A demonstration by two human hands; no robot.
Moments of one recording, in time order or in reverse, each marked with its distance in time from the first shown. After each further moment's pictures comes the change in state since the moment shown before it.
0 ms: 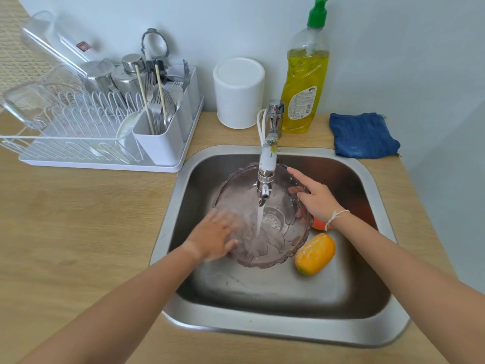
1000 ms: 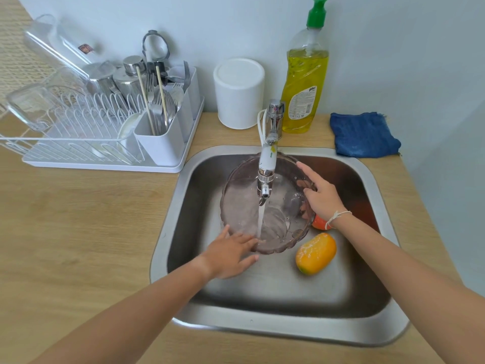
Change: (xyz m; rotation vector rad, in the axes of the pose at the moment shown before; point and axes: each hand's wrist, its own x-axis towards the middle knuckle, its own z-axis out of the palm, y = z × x) left_hand -0.012 0.039 -0.002 -0.256 -0.043 0.060; right_hand 0.003 0.012 -0.003 -0.021 0.158 -0.089
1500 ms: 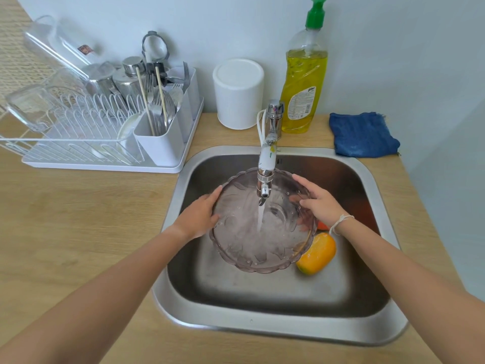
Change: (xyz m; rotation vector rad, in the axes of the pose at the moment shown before) left_hand -0.001 -0.059 -0.050 -0.379 0.278 -0.312; right_hand 0.000 0.018 0.003 0.219 -0.213 0.126
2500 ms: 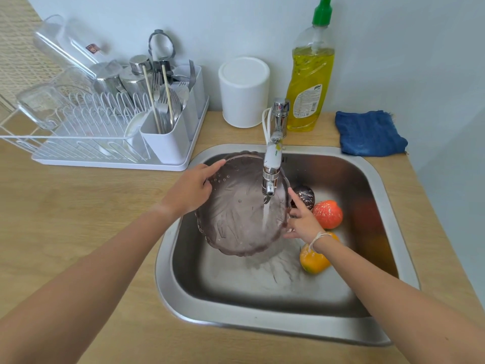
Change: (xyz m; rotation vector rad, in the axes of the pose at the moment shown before) left_hand 0.000 0.007 -0.054 -0.082 0.270 0.172; right_hand -0.007 0.026 0.055 0.201 0.036 0.241
